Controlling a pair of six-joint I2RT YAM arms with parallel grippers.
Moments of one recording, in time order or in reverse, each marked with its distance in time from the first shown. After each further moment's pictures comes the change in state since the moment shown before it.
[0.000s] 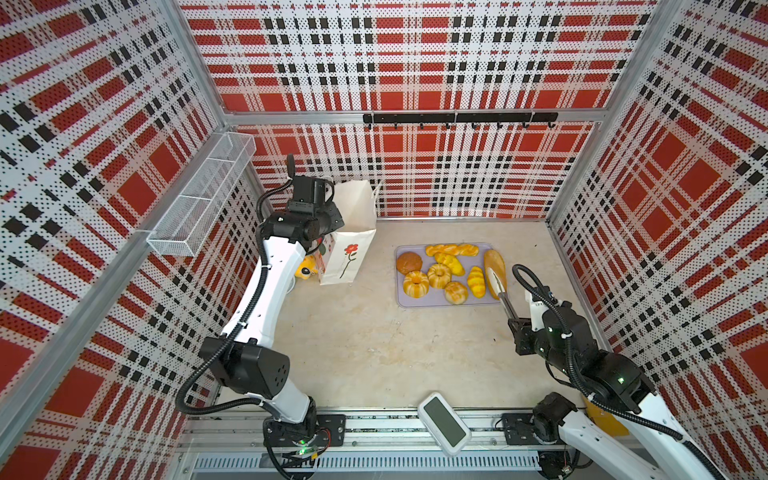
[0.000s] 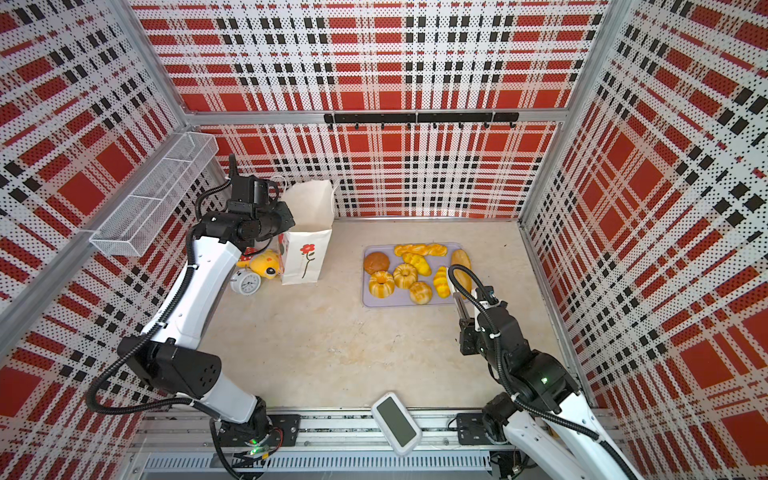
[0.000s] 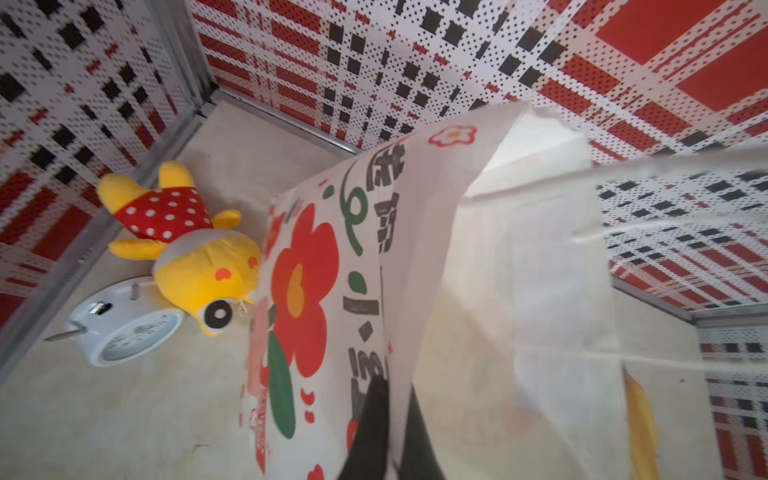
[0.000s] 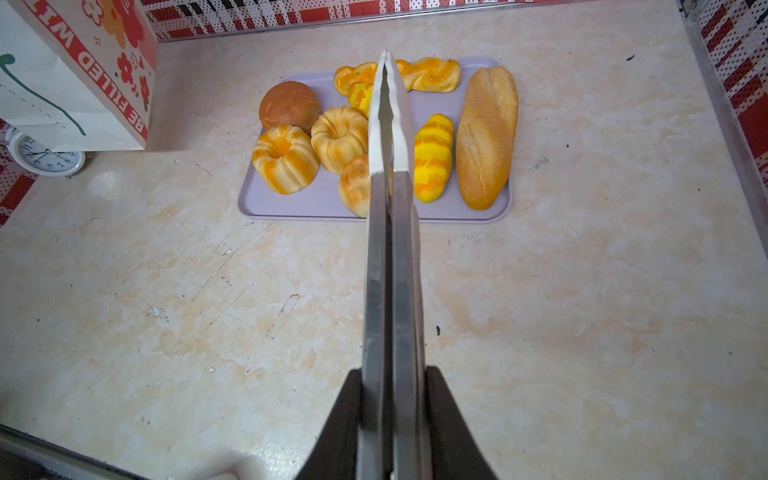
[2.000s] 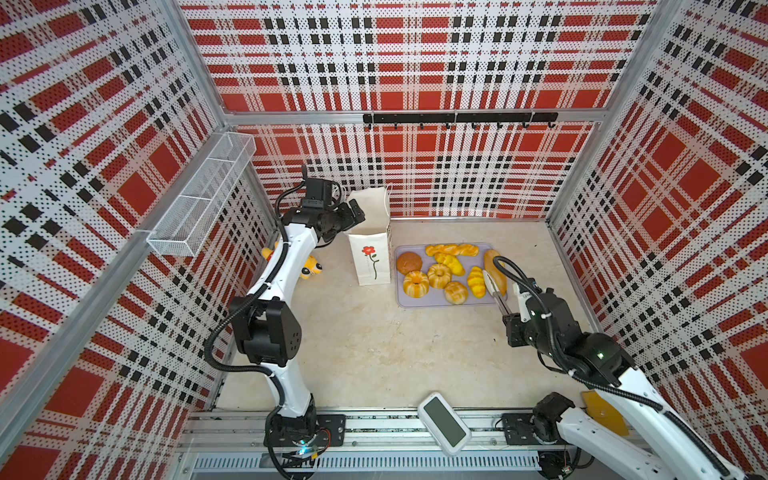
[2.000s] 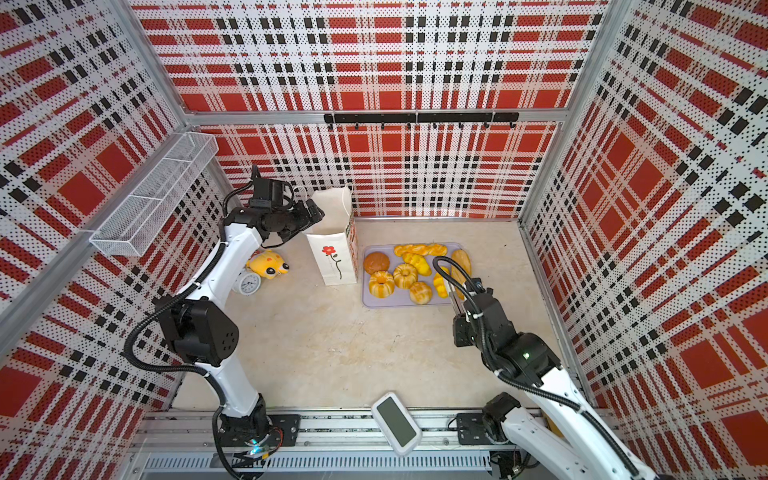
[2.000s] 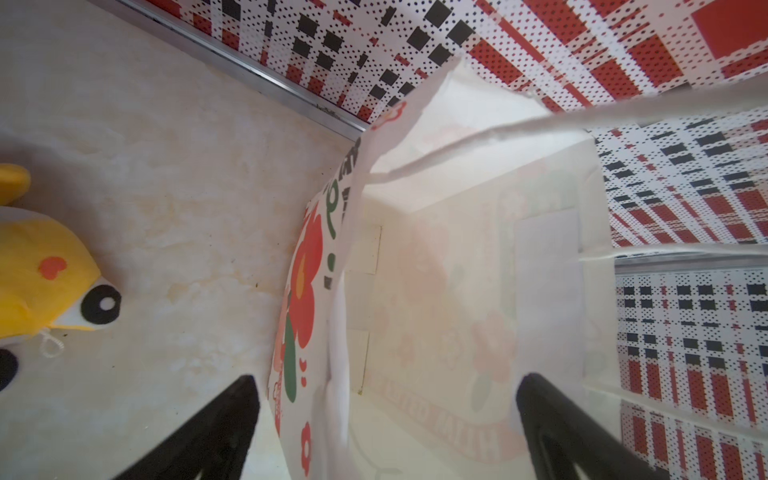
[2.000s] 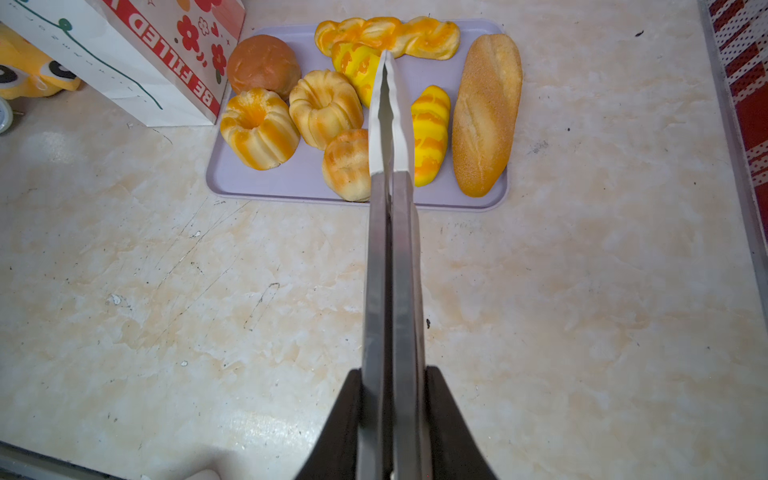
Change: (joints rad) left arm 0.056 0.209 0.027 0.119 0.275 -0.010; right arm -0.041 0.230 0.093 -0.006 -0.018 -0.043
